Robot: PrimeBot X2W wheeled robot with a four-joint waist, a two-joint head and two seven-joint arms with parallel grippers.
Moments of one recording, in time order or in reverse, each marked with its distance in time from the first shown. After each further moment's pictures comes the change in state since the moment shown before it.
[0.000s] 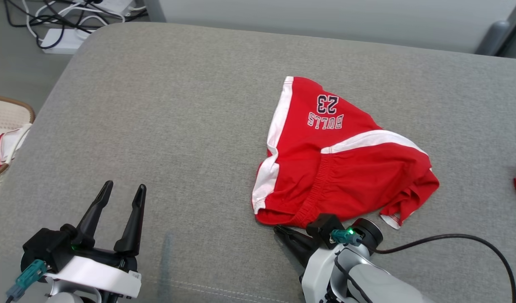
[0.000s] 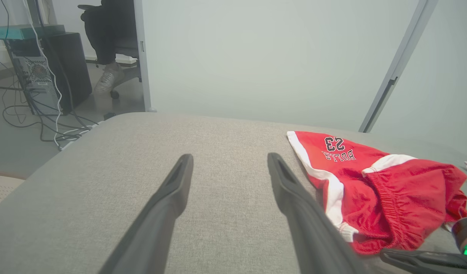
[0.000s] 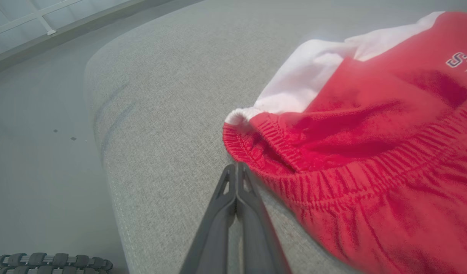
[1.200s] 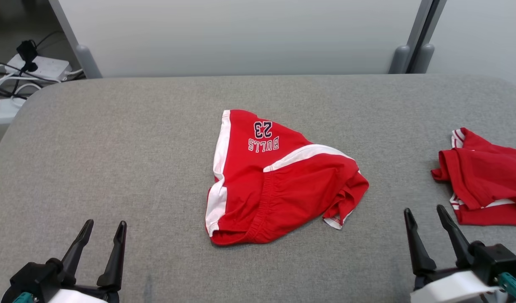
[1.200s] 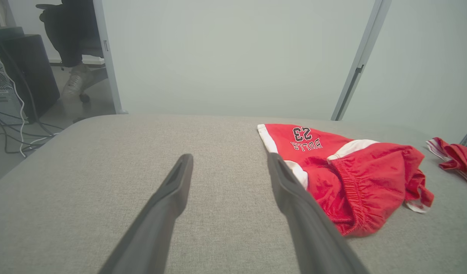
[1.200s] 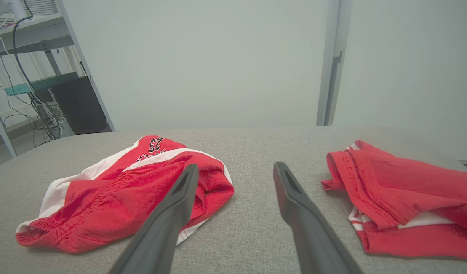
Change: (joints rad) left arm 0.145 0.030 0.062 -0.019 0.014 0.026 0.028; right arm 0.590 -0.008 -0.976 -0.607 -0.377 0.000 -0.017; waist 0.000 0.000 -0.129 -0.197
